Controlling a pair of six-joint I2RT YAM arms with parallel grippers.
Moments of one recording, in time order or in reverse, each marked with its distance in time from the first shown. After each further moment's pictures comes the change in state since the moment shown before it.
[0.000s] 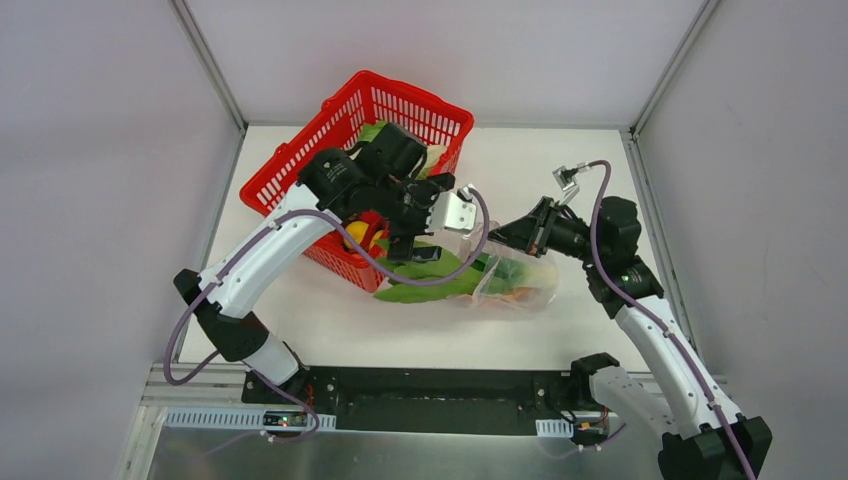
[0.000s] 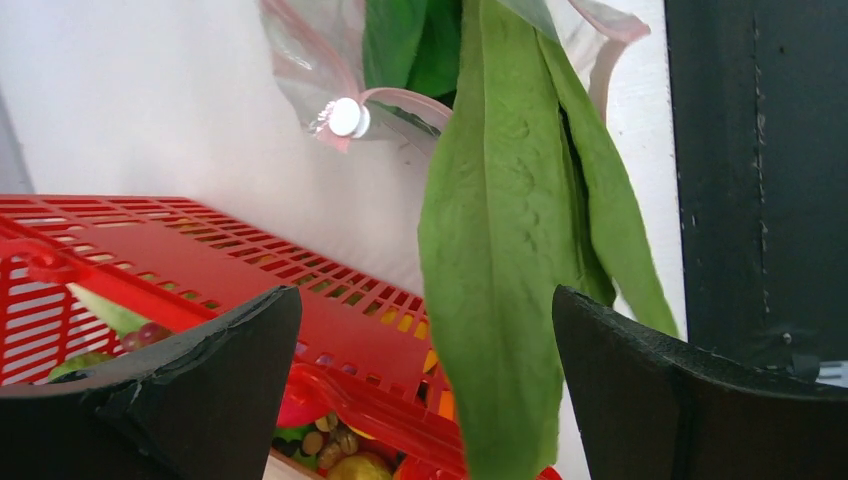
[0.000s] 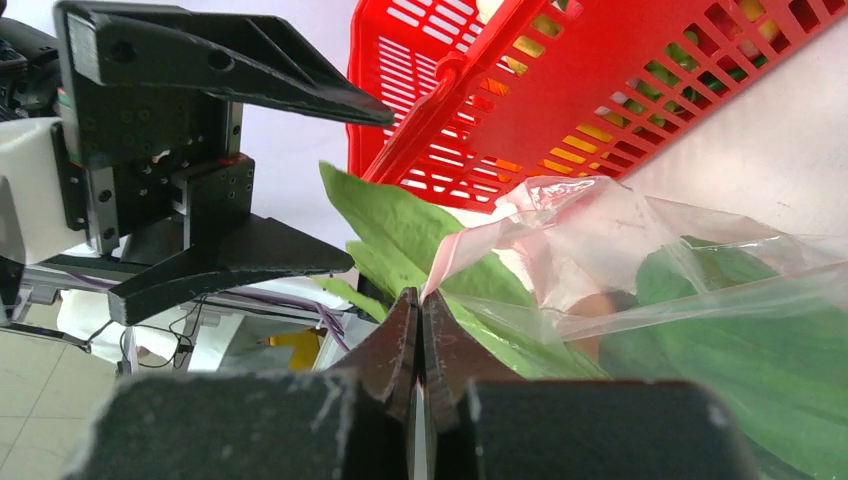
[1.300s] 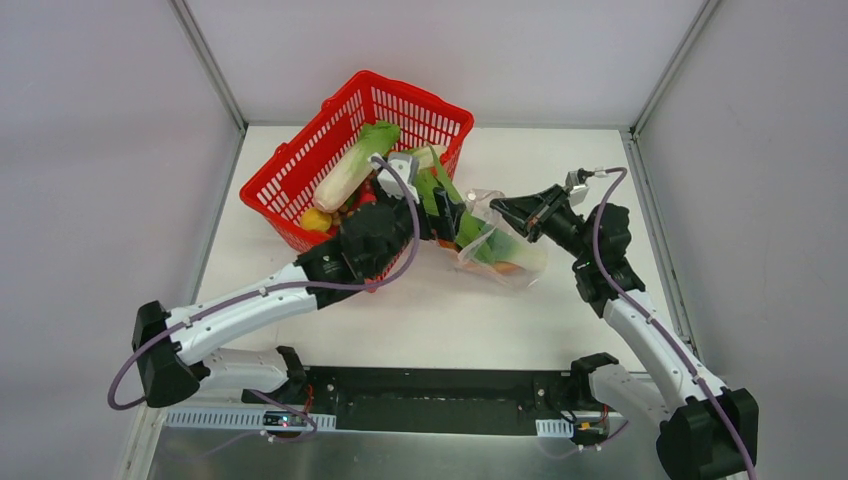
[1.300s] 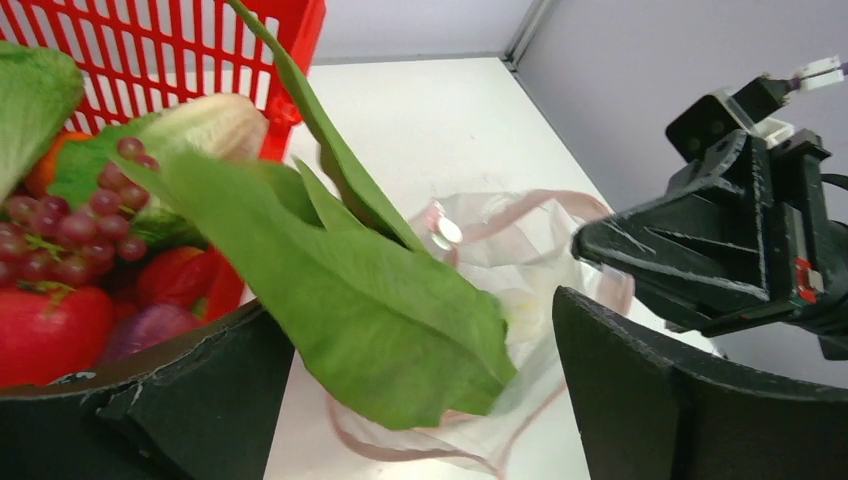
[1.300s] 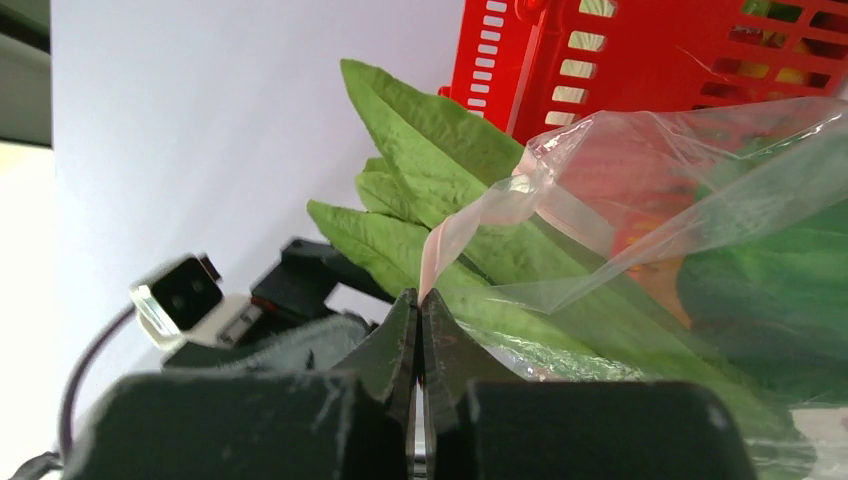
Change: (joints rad) left arm -0.224 -0.359 -0.882 1.368 -0.990 -1.215; right arm 0.000 0.081 -0.133 0.391 0.278 0.570
